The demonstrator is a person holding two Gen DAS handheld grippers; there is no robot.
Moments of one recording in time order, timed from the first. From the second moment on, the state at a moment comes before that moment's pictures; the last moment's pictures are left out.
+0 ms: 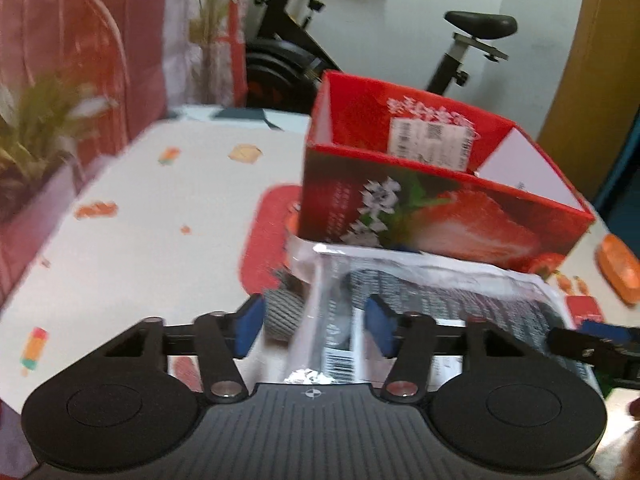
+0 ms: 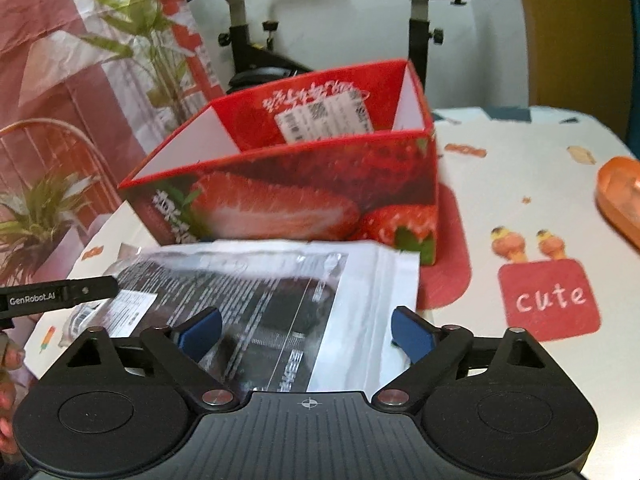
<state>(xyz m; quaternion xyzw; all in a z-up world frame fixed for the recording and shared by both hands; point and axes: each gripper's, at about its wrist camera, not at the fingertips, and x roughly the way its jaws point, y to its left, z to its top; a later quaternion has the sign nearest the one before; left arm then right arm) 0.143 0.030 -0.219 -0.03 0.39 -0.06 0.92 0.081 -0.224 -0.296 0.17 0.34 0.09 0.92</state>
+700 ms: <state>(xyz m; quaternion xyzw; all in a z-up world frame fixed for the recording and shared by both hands) 0.191 0.052 -0.240 -0.12 0.51 -0.19 0.83 0.090 -0.225 -0.301 0.13 0.36 0.13 0.92</state>
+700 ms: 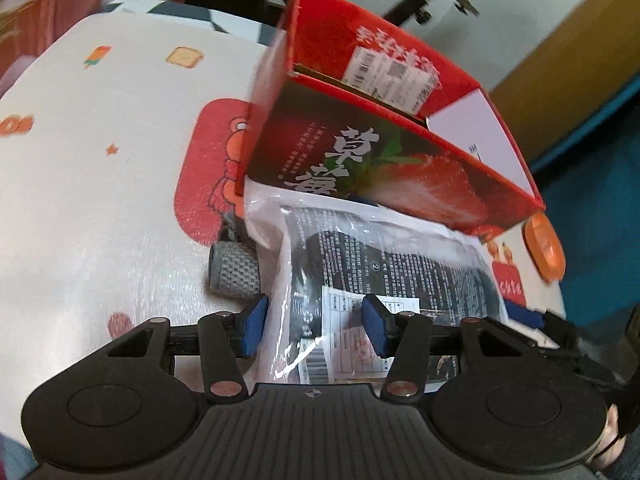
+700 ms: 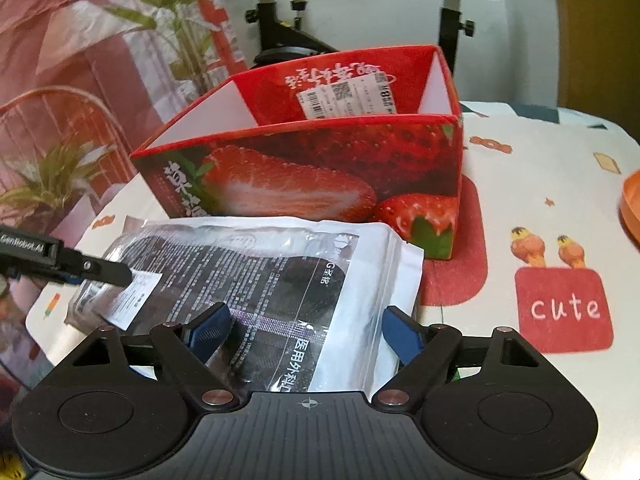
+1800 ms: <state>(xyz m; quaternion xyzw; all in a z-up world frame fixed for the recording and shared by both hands) 0.148 0.039 -0.170 -0.05 0.35 -0.20 0.91 0.065 -0.221 -0.218 0.01 0.24 0.16 0.96</state>
